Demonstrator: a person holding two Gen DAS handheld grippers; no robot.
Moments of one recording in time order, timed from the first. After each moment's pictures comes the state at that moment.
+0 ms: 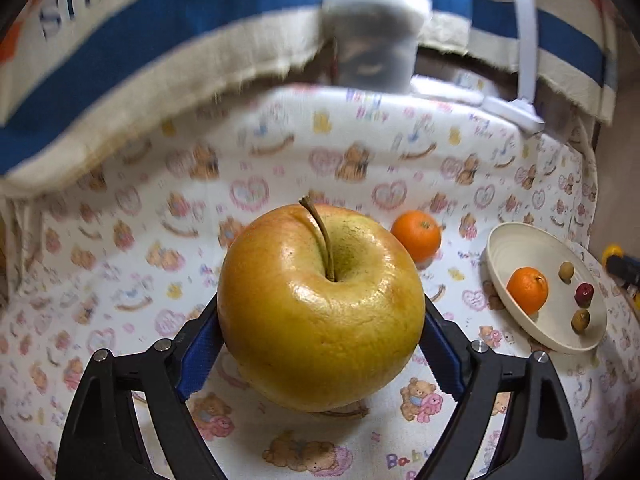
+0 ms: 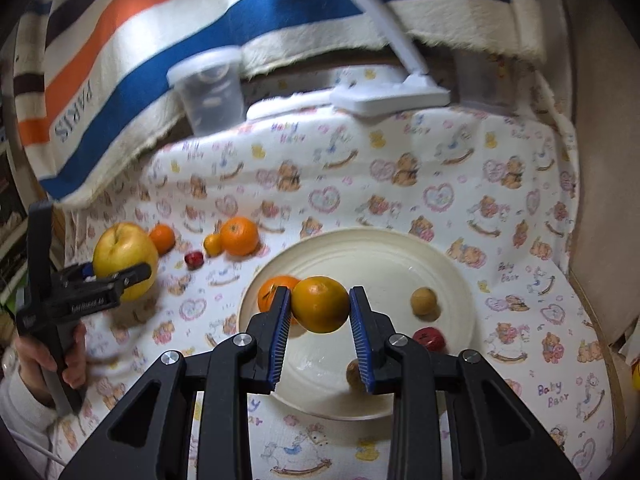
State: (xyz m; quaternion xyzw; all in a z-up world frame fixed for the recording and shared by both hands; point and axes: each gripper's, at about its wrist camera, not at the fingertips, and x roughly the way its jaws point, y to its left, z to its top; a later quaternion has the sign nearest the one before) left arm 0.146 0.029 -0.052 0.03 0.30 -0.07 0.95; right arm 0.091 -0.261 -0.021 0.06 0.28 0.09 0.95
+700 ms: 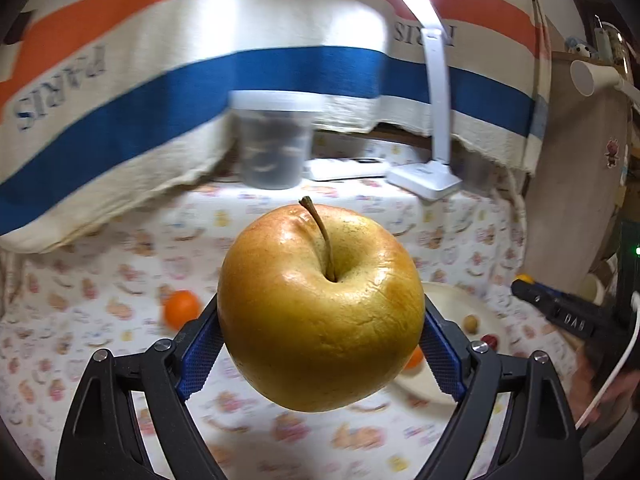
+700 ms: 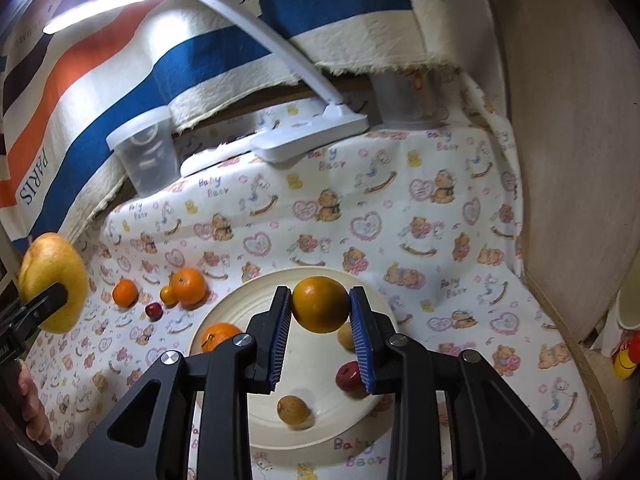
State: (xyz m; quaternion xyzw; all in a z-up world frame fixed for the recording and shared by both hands) left arm 0.116 -0.036 0.019 -0.01 0.24 -0.15 0.96; right arm 0.097 -0.314 -0.008 0.11 0.25 0.02 0.96
